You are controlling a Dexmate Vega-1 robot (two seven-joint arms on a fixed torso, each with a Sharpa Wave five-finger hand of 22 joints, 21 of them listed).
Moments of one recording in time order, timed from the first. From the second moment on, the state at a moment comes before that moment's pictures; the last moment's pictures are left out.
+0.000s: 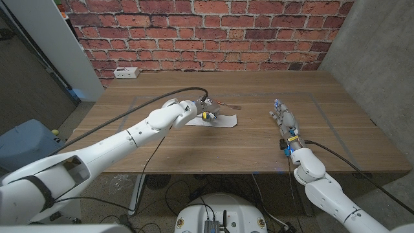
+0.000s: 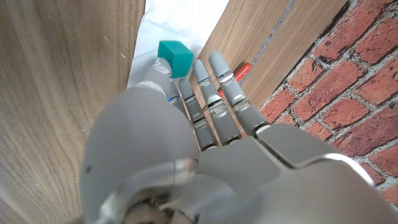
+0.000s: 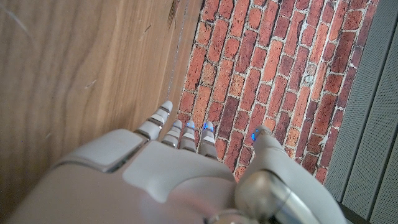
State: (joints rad) left arm 0.50 0.68 0.92 -1.75 1.15 0.06 -0.44; left_hand 1.23 0.06 0.28 -0.12 0.19 0.75 -0.11 0.19 0.28 0.55 -0.15 0.61 0.41 0.82 -0.10 0.18 0.46 0.57 -0.04 0.95 0.17; right arm -1.24 -0.55 -0.30 -1.65 0.56 0.38 -0.22; right_hand 0.21 0.12 0.35 -0.05 0.19 0.11 -0.06 0.19 0.18 0.07 0.04 0.19 0.18 -0.02 0.01 0.19 0.19 0.17 0.00 0.19 0.17
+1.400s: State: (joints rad) left arm 0.63 0.73 0.80 -1.86 1.11 0.18 -0.29; left_hand 0.85 0.13 0.25 0.00 0.18 0.55 -0.12 0.22 0.20 0.45 -0.11 0.45 0.32 0.52 -0.05 0.22 0.28 0.40 0.12 0.79 0.17; right arm -1.16 -0.68 -0.39 -1.88 0.33 -0.05 -0.39; right_hand 0.40 0.19 0.47 -0.13 0.19 0.32 -0.06 0.22 0.18 0.25 0.02 0.22 0.19 0.18 0.00 0.26 0.20 0.23 0.06 0.22 0.18
